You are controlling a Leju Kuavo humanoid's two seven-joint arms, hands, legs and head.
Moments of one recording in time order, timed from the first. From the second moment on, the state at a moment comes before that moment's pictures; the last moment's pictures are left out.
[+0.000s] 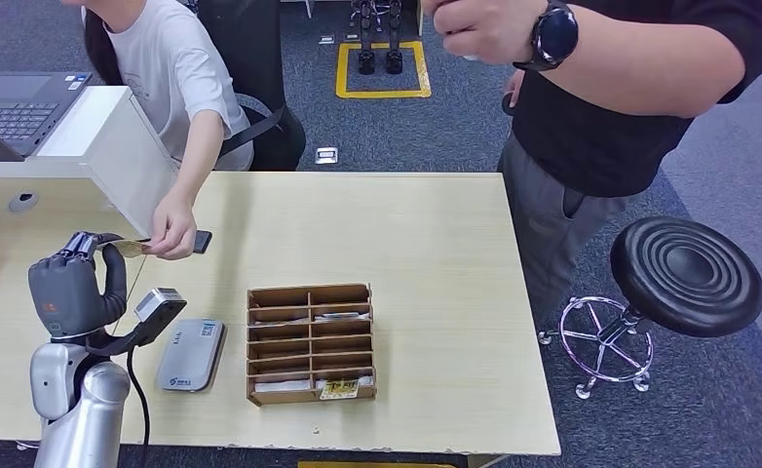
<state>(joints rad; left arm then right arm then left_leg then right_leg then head) -0.18 0.04 0.26 -1.40 -1.06 0.69 -0.52 -0.08 -0.01 1.24 -0.14 -0.49 -0.32 -0.07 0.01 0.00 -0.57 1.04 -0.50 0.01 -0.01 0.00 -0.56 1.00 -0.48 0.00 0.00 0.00</state>
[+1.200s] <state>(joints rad) -0.11 0.22 0.16 -1.38 -0.84 0.68 -0.34 -0.08 -0.01 1.24 -0.14 -0.51 -0.32 -0.08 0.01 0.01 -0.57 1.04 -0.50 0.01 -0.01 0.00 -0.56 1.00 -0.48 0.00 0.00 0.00</state>
